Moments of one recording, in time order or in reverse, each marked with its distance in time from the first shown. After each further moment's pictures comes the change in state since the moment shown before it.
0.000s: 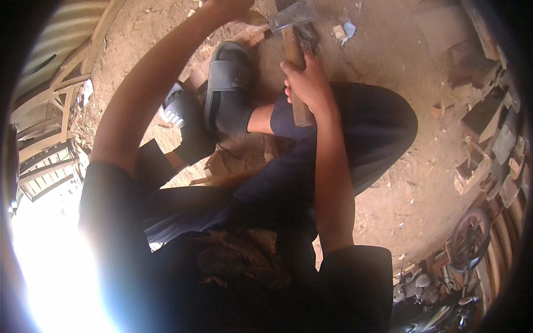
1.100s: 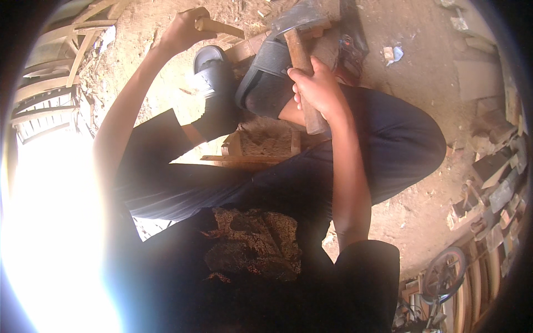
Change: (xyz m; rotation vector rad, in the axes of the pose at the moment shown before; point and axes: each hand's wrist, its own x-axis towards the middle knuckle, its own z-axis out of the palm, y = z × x) left_hand -0.259 -0.072 0.046 -0.590 0.355 -0.361; right_hand -0.021 -0.015 0.073 -0.093 -0.315 0.023
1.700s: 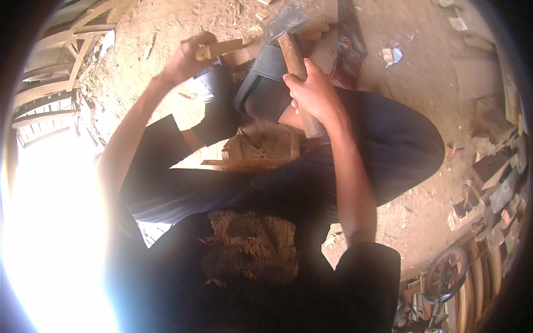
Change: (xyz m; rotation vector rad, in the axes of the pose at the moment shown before) left_hand -0.041 0.012 0.026 -0.155 -0.033 0.122; right_hand 0.006 0.000 0.002 -0.194 0.019 0.015
